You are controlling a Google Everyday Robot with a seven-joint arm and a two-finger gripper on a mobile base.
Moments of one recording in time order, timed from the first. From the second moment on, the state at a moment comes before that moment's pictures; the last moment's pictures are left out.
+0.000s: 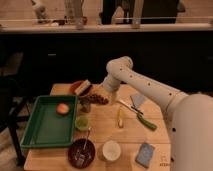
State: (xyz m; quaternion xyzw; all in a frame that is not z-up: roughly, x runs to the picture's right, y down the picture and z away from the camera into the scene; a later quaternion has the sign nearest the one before) arm 0.004 0.039 0.864 -0.25 -0.21 -0.22 0.92
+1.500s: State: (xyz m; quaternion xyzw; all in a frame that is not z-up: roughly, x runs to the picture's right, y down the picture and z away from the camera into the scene) arm -0.032 0.066 0.946 -0.32 -0.24 -0.09 0.91
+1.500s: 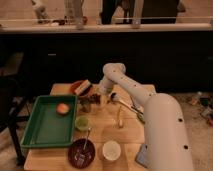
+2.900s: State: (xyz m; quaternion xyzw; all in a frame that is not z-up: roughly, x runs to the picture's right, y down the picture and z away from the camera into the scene) arm -0.033 0.071 0.978 -0.33 -0.26 -0.10 0.90
